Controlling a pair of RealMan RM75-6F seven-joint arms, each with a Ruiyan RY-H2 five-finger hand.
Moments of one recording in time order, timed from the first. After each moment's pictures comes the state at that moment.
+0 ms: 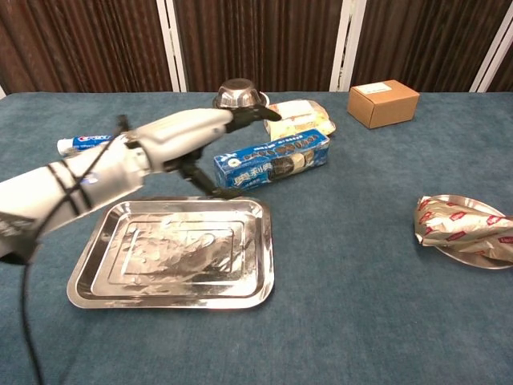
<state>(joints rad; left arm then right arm) -0.87 -1.72 -0.04 -1.14 1.52 1.14 -0.14 0.16 -1.18 0.00 -1.56 -1.63 1.36 -0.01</state>
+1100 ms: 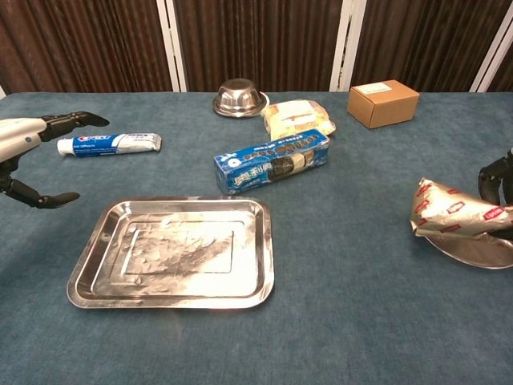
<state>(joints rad) -0.54 -1.45 0.01 -1.31 1.48 1.25 -0.07 0.36 -1.35 0.10 -1.53 -1.32 1.10 -0.23</state>
